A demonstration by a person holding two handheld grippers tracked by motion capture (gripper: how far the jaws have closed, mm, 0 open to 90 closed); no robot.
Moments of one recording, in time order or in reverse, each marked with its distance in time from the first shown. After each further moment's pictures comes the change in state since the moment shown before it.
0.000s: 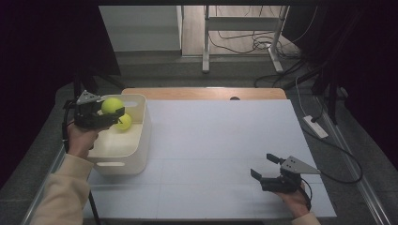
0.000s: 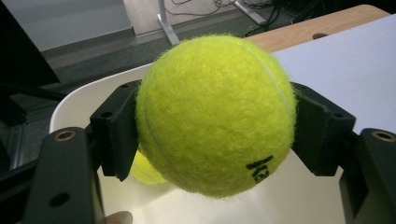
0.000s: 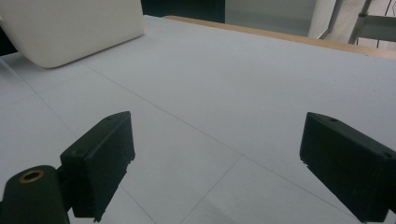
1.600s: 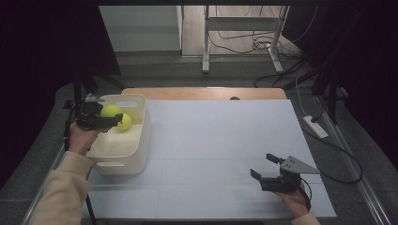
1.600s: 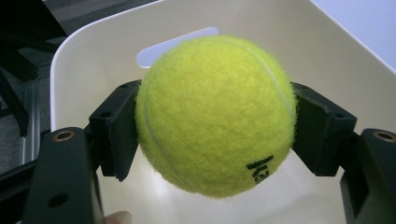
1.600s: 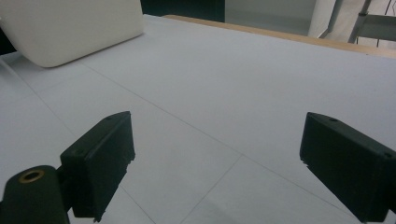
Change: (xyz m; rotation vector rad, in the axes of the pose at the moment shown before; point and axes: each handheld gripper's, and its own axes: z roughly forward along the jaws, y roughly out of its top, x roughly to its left) left arm 0.015 -0.010 0.025 0.195 0.047 -0.005; right arm 0.000 0.000 0.001 0.002 -0.002 0.001
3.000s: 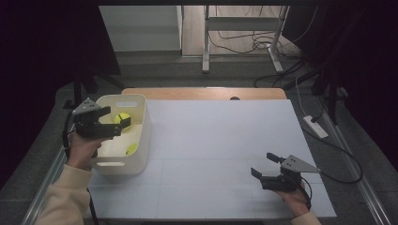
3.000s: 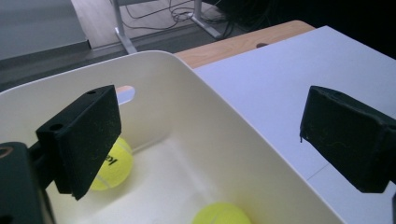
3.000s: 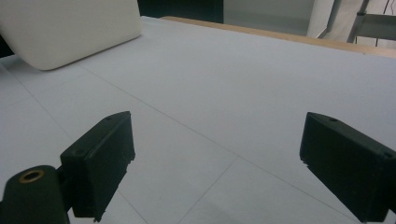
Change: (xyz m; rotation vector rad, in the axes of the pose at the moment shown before) left arm -0.034 -0.013 -0.038 -0.269 -0.231 0.033; right arm -0.004 0.000 0.001 -0.005 -0.003 0.013
